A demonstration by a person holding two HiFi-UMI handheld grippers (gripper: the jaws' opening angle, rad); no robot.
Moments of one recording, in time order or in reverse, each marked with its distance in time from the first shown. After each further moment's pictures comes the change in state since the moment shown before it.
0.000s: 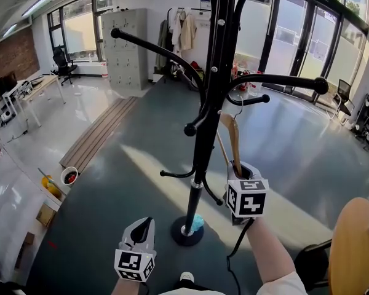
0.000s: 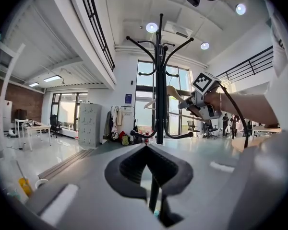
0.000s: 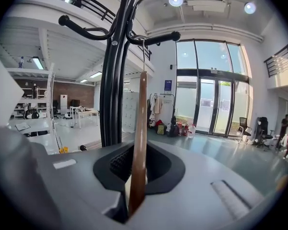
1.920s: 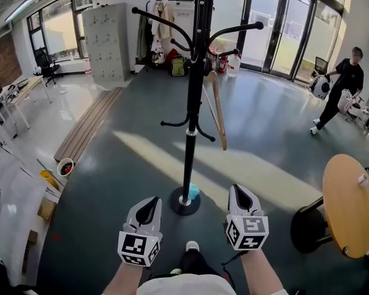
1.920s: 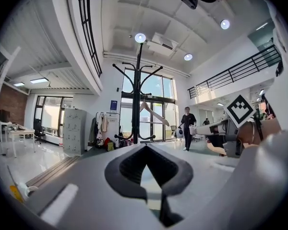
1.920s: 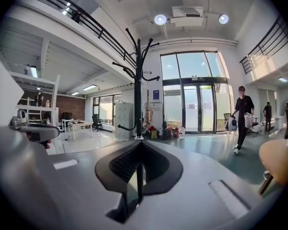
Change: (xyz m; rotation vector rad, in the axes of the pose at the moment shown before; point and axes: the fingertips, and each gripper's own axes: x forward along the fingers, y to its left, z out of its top) left arm -0.160 -0.057 0.010 0.045 -0.088 -0.192; right arm -0.260 0.101 -0.137 0.109 -0.162 -0.114
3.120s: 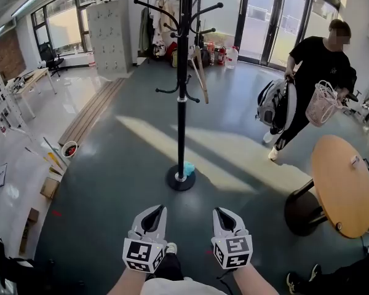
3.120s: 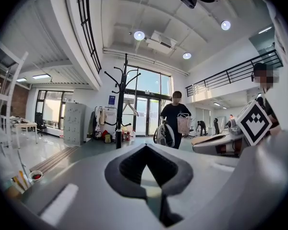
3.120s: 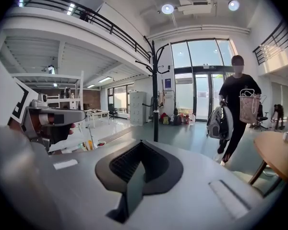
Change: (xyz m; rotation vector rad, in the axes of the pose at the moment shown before) left arm -0.178 -0.177 -0.026 -0.041 0.062 -0.013; right arm -0.252 0.049 -0.106 -0.033 0.149 0.151
